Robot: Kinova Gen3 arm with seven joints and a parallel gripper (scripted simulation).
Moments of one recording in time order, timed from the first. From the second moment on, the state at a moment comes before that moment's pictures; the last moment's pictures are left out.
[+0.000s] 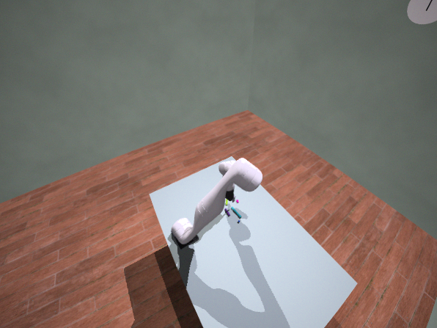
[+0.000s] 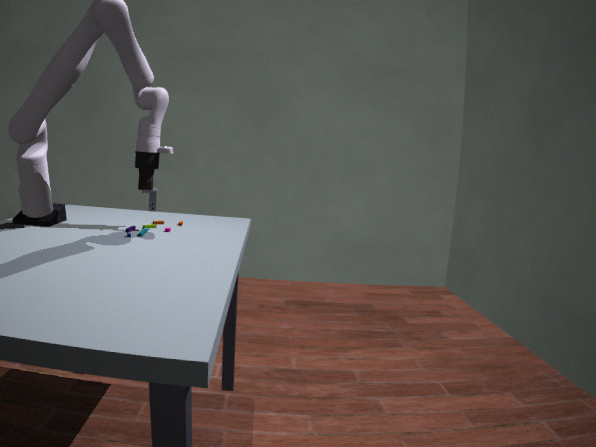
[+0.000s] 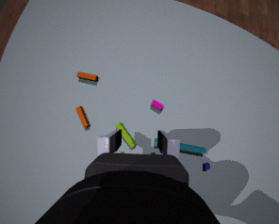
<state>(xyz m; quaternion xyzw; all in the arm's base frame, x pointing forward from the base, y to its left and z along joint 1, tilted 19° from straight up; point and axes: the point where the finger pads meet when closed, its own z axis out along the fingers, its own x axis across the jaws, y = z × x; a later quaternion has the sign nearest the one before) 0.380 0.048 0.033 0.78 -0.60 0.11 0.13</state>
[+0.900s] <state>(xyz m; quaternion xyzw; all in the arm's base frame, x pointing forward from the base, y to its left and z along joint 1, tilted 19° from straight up) 0.380 0.095 0.015 0.97 -0.19 0.04 0.17</state>
